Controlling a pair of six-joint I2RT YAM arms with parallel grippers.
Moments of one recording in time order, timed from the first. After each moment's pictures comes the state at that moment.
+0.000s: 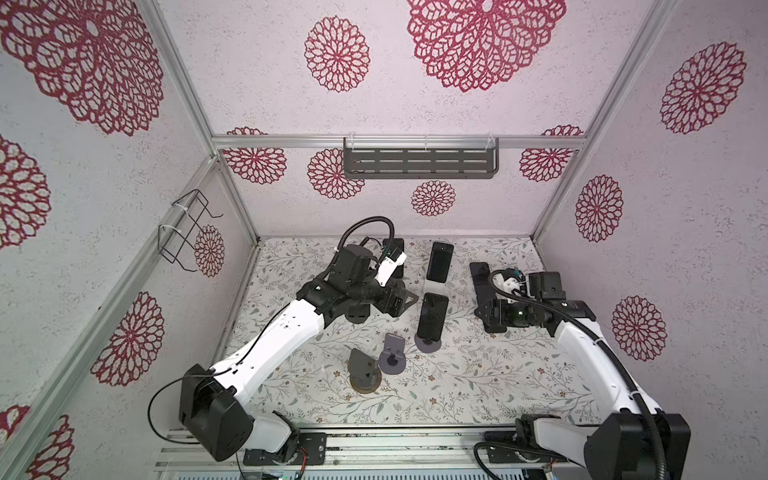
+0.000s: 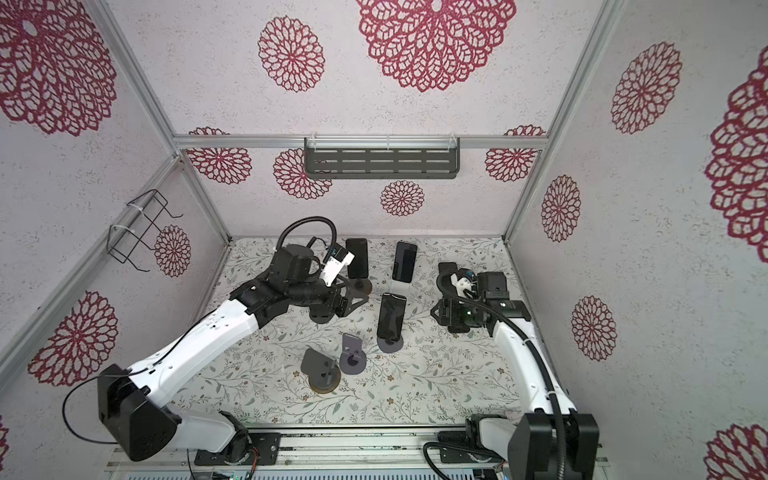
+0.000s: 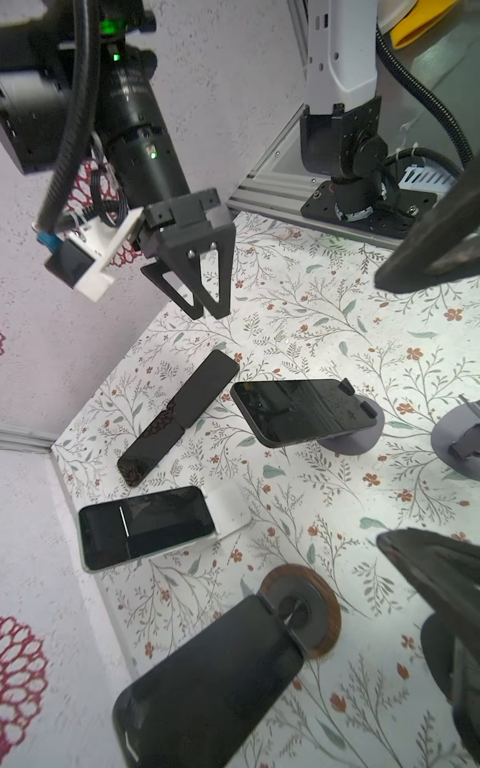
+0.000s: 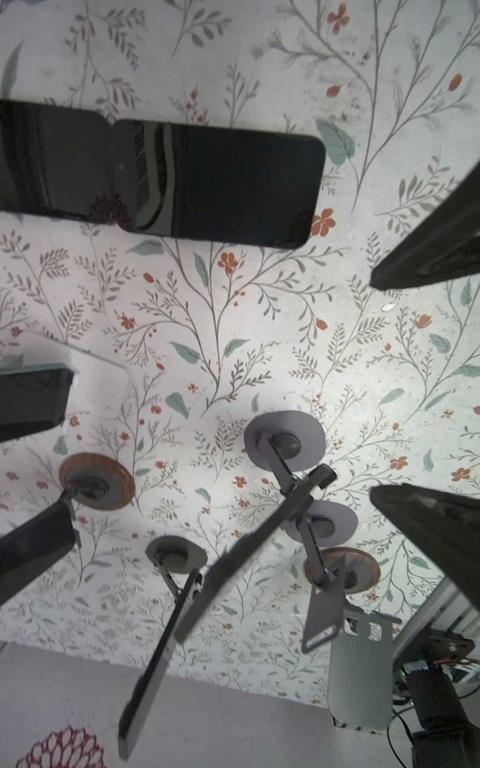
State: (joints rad) left arm -0.61 1.46 1.30 -0.46 0.42 -0.06; right arm 0.04 1.14 0.96 -0.79 -0.48 0.08
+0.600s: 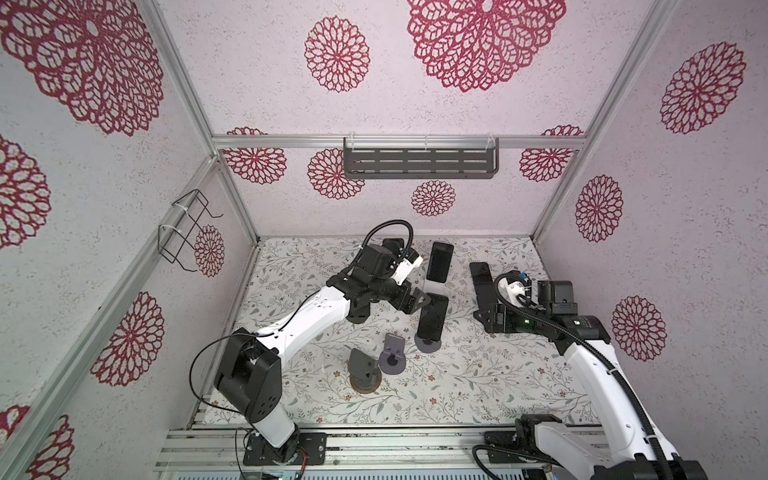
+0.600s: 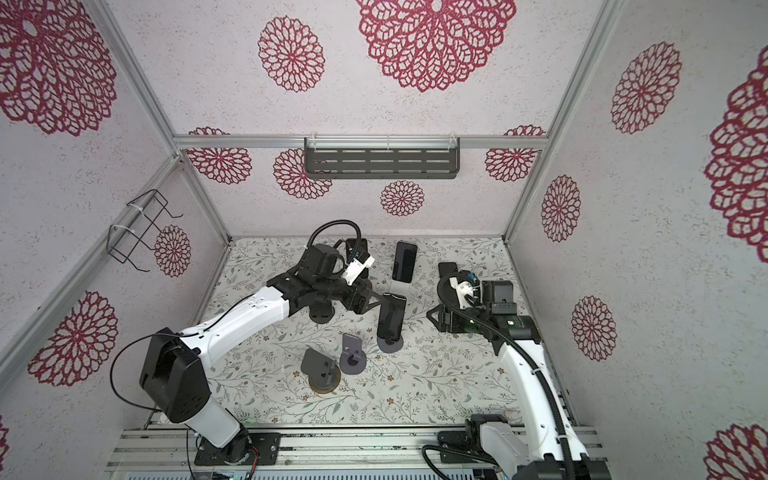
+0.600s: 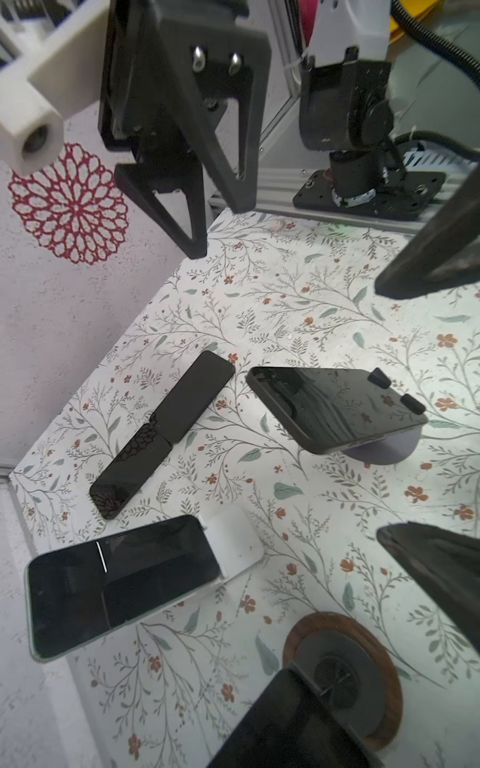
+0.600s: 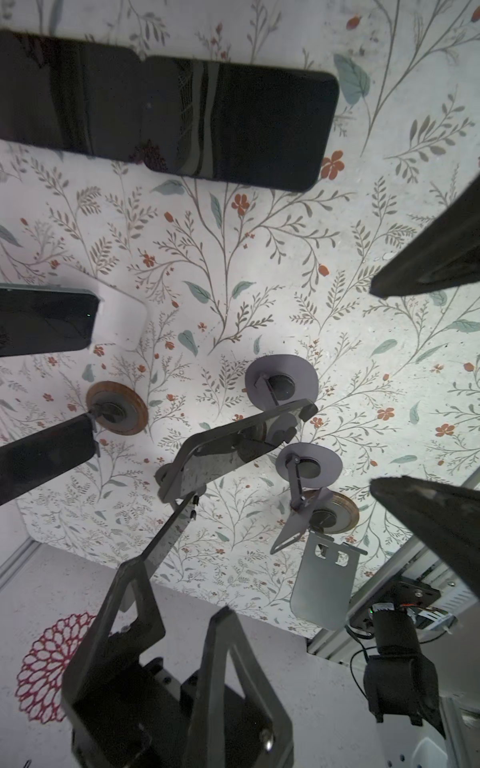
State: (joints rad) left arm -0.65 1.67 1.38 -0.35 0.46 -0.04; right arm 0.05 0.99 0.94 -0.78 -0.56 0.12
